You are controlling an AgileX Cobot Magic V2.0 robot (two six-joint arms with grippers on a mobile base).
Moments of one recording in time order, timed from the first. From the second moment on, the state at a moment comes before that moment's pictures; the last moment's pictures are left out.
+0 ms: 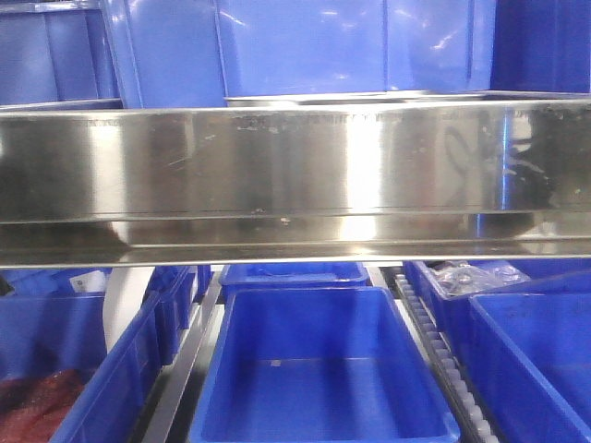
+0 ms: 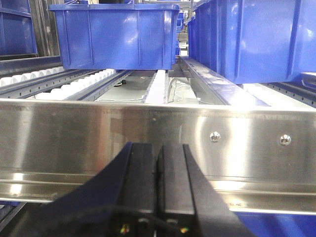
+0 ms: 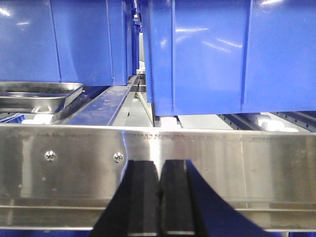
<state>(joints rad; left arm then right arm) 0.01 -0.01 0.03 -0.05 0.04 0.09 -0.04 -0.01 0.03 0.01 0.00 0.00</state>
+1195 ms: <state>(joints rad) 0.00 0.06 -0.34 -0.07 0.29 0.09 -0.04 -0.01 -0.15 0.12 0.10 0.01</state>
